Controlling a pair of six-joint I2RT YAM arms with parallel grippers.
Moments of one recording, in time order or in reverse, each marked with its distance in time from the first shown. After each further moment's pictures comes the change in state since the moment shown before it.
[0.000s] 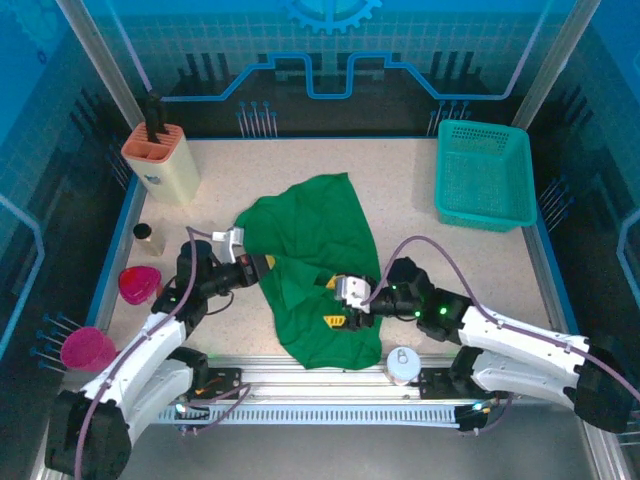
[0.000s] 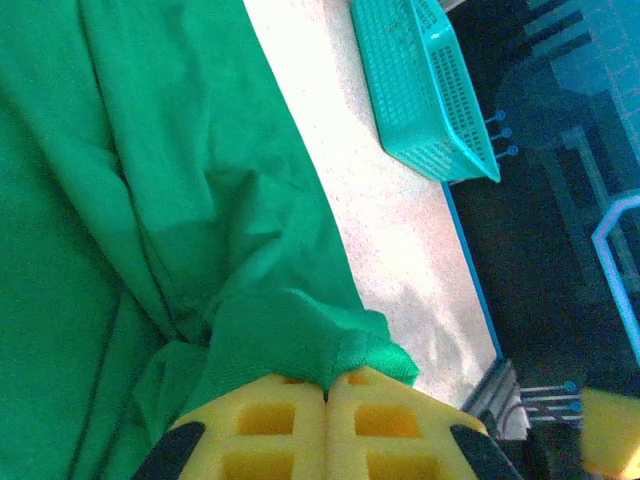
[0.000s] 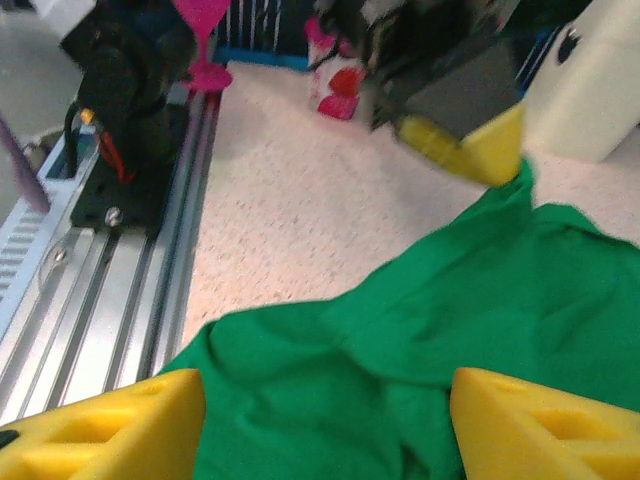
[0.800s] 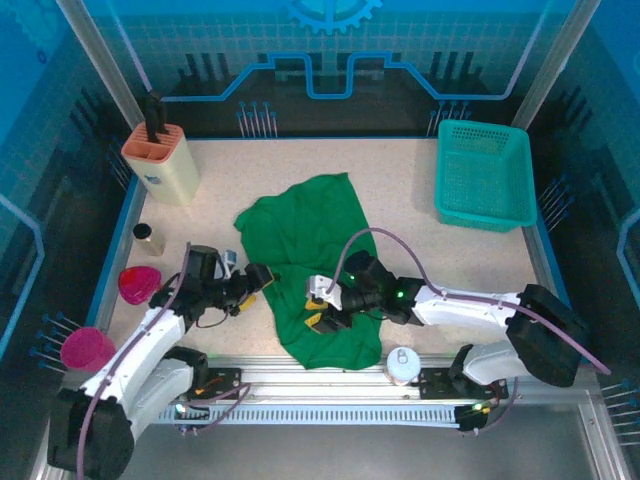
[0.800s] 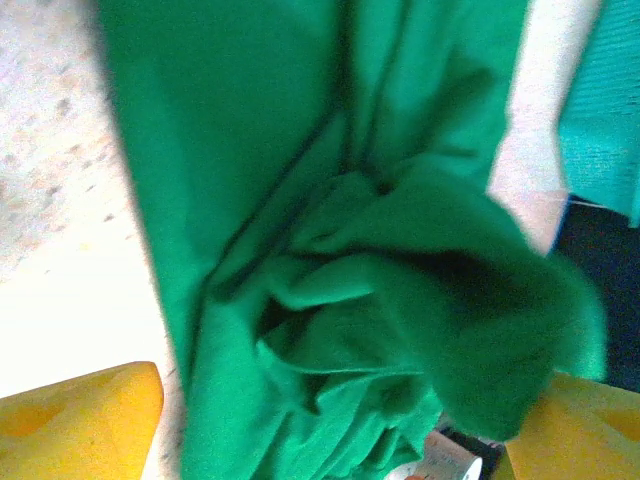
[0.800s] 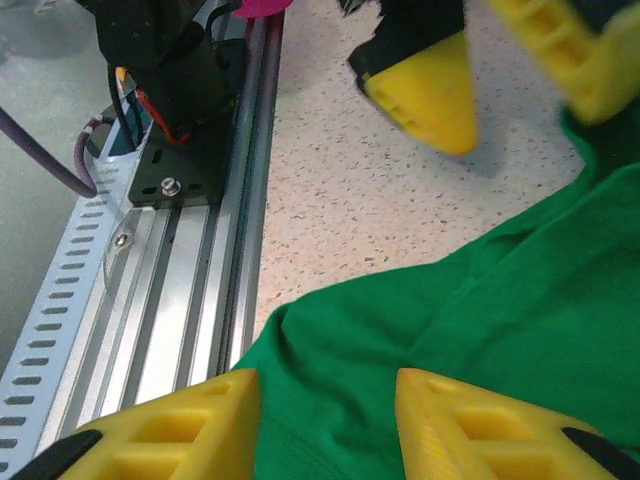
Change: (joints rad) left arm 0.026 0.031 0.067 -0.491 -0.089 -0.205; right arm 0.016 0.388 0.111 0.044 -0.145 0.128
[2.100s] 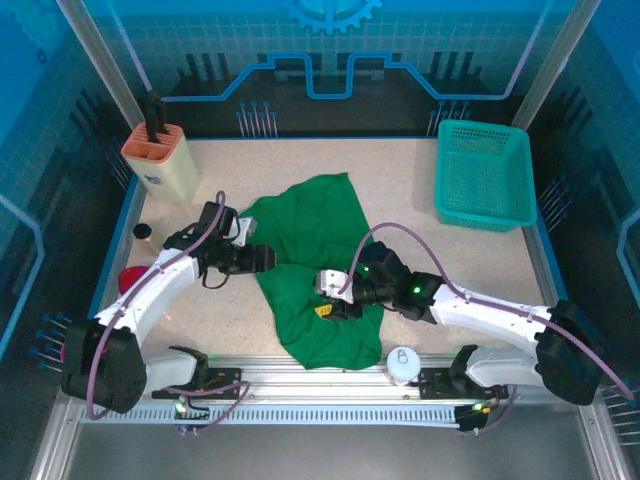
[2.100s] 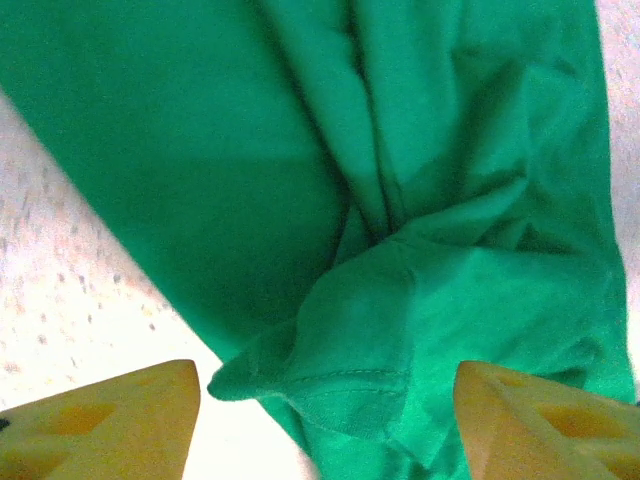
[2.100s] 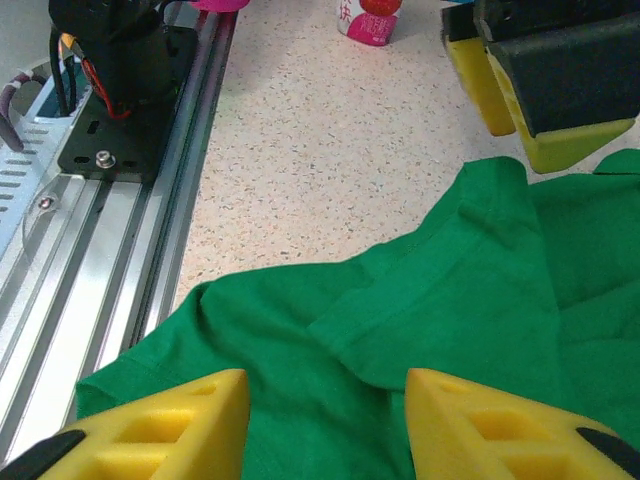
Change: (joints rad) left arm -0.042 0.360 0.408 -0.223 -0.192 0.625; right arm -0.053 -0.133 0.024 -0.131 0.077 -0.235
